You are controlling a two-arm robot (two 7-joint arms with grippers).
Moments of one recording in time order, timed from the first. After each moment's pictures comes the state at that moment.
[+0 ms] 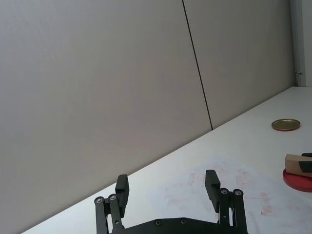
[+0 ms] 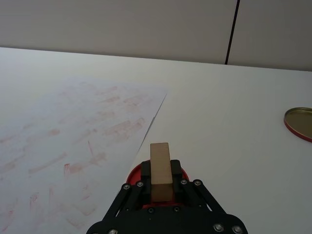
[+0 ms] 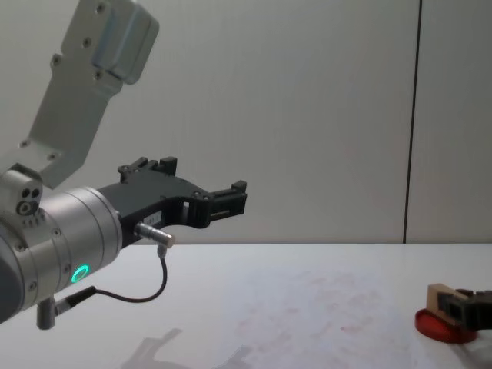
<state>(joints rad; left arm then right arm) -0.24 0.38 0.45 -1.63 -0.20 0.01 -0.01 0.22 0.27 -0.22 -1.36 0.29 0.21 0.20</state>
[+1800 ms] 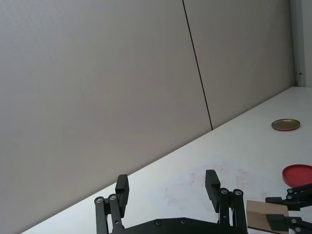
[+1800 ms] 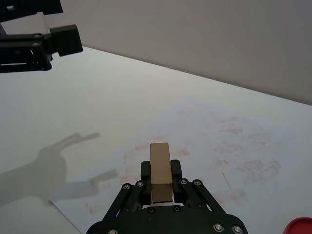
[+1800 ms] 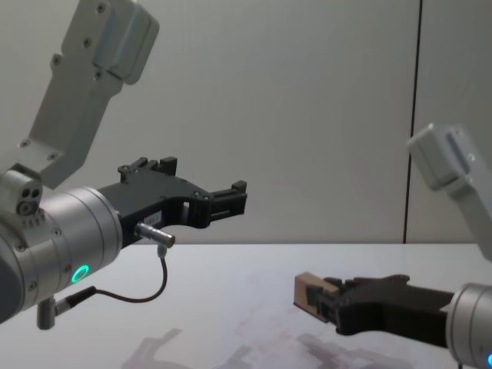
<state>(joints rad) -0.24 0.38 0.45 -1.63 -0.20 0.01 -0.01 0.21 0.19 -0.34 -1.43 0.16 0.15 0.36</state>
